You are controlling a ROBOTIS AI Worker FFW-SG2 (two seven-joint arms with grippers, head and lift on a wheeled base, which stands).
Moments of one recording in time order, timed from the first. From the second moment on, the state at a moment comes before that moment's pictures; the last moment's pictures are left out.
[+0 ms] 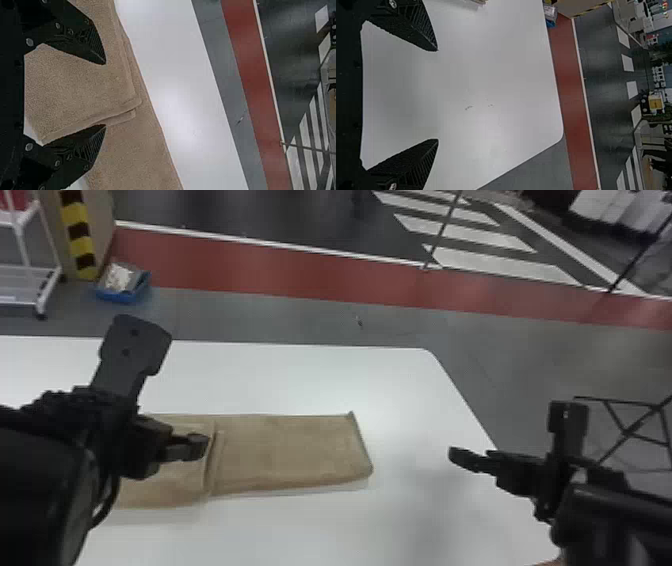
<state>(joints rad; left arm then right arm) -0.13 0.00 -0.38 -2.24 -0.26 1.57 -0.31 0.03 -0.05 -0.64 -2.03 0.40 1.05 0.94</state>
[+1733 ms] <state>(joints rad) 0.28 0.05 0.47 -2.12 0.14 0.82 -0.60 -0.05 0.00 0.03 -2.05 -0.03 1.38 0.58</state>
